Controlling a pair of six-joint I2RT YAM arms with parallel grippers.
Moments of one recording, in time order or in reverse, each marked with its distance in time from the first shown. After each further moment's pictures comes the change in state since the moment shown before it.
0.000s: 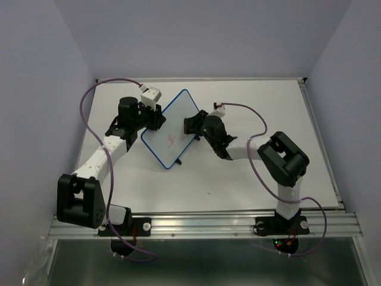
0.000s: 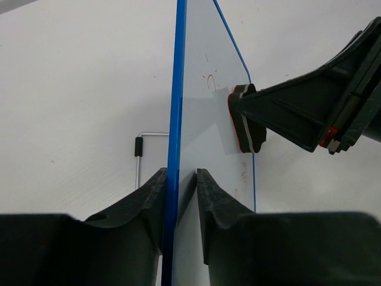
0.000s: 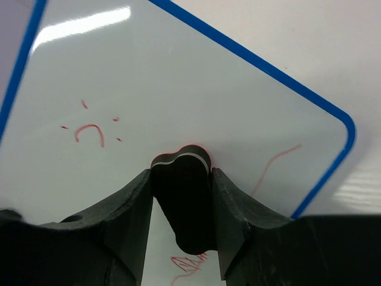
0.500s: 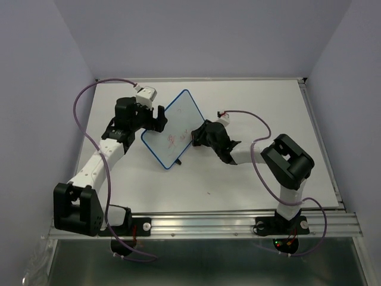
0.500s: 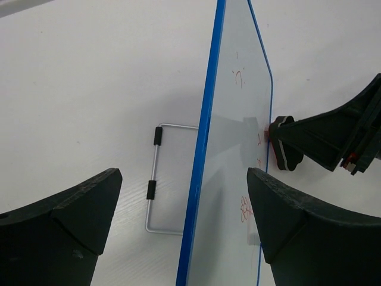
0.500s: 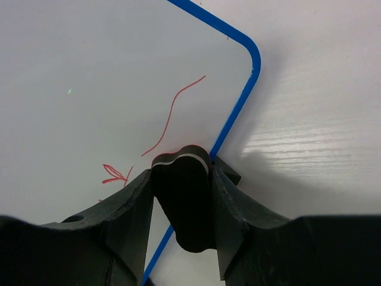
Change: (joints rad) left arm -0.002 -0.058 -0.007 -0.046 -0.095 -0.002; right arm 0.000 -0.044 -0.129 -0.124 0.028 0.045
